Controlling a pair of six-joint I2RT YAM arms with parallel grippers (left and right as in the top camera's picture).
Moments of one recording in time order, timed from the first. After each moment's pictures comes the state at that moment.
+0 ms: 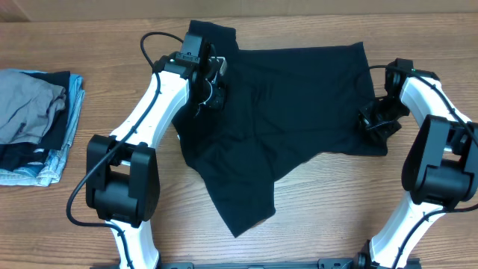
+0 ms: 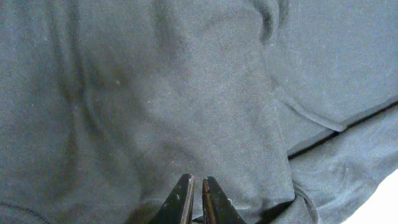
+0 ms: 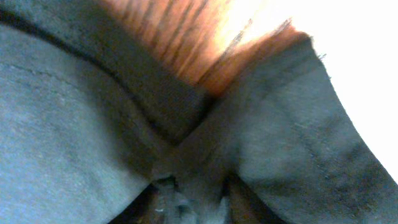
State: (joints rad) left arm -0.28 2.02 1.62 -0.86 0.28 -0.13; right arm -0.21 2.10 1.48 -1.02 -0.11 0.78
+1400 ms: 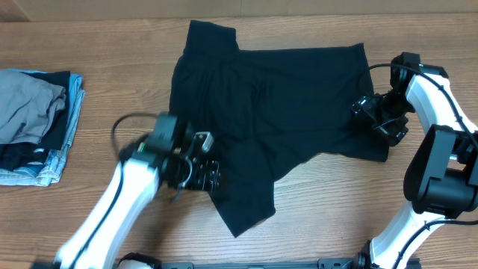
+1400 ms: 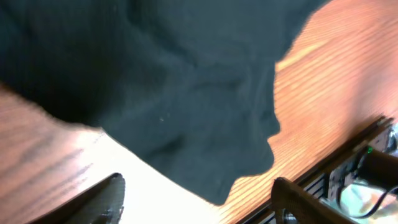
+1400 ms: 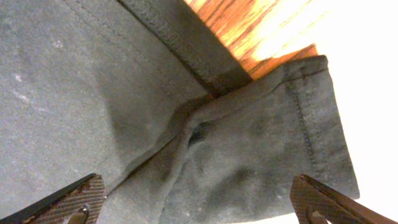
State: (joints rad) left arm -0.28 1.29 0.80 -0.83 0.51 -0.20; right arm -0.21 2.02 1.50 -1.10 -0.09 0.59
